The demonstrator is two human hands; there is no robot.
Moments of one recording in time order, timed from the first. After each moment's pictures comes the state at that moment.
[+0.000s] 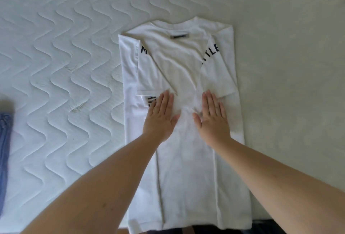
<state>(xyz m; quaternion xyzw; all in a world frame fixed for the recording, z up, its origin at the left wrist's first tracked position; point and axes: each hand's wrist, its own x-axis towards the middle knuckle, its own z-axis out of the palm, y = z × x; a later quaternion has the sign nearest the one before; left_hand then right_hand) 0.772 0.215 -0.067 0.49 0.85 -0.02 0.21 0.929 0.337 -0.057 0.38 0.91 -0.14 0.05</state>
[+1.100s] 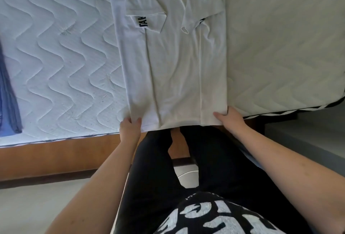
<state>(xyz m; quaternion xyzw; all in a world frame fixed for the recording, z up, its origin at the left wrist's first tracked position) 0.912 -0.035 -0.010 -0.10 0.88 0.19 0.42 1.149 0.215 0.005 0.63 0.58 -0.48 0.19</state>
